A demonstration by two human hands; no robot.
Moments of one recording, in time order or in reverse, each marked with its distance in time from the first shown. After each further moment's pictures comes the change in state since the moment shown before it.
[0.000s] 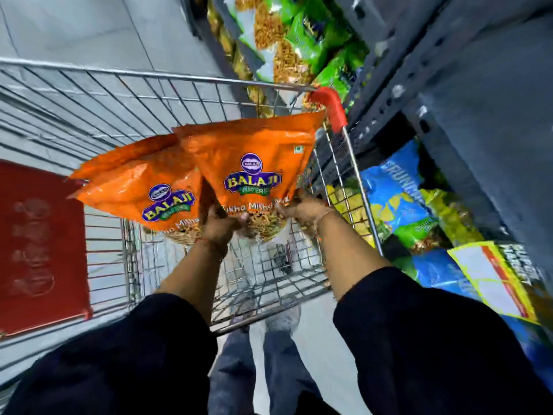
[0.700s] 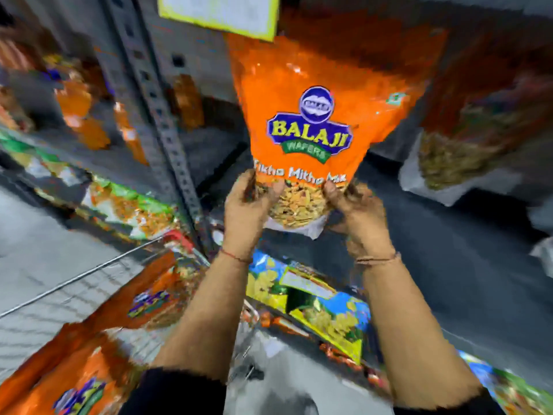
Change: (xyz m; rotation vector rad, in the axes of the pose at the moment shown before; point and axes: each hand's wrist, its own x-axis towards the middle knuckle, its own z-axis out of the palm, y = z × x) left_hand -0.225 0.185 0.231 0.015 -0.849 0.757; right_hand -0.308 0.012 -0.200 0.906 1.025 -0.599
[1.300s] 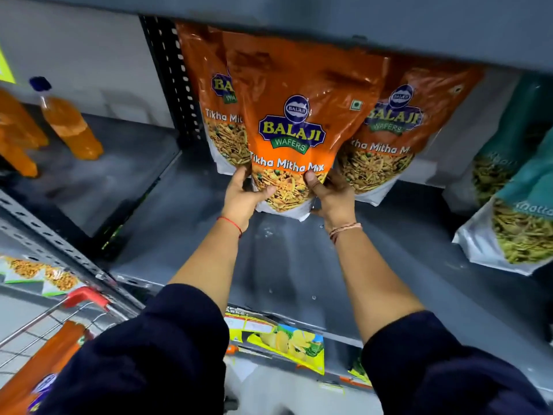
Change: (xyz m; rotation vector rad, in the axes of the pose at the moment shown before) left_hand 0.104 -0.079 0.125 0.052 -0.348 -0.229; right_hand 0.098 0.016 -0.100 0.077 0.281 0.003
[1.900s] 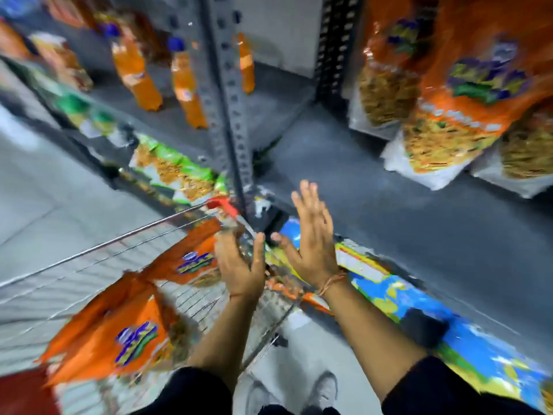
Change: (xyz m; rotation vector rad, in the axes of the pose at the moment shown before) left_hand -0.249 -0.076 -0.152 0.595 0.867 0.192; right_hand -0.193 0.118 0.138 -0.799 -0.523 -0.749
